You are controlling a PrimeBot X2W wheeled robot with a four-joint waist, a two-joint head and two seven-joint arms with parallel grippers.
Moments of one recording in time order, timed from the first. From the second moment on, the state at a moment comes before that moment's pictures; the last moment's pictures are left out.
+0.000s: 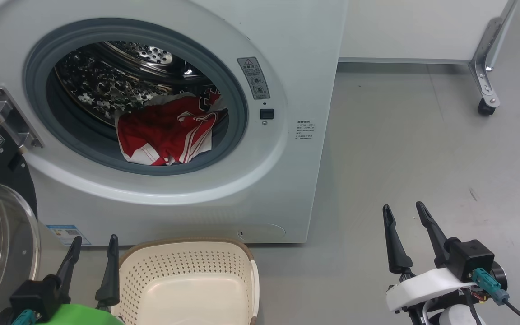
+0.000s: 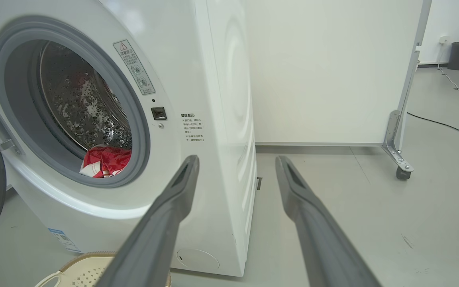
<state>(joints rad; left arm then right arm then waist) 0.05 0.16 -0.12 0.15 -0.45 -0.10 -0.23 0.01 -0.04 0.19 0.17 0.30 0.08 -0.26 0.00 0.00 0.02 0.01</state>
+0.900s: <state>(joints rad) 0.05 0.16 -0.12 0.15 -0.45 -0.10 -0.23 0.01 -0.04 0.20 0.17 0.30 0.08 -0.26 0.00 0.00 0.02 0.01</state>
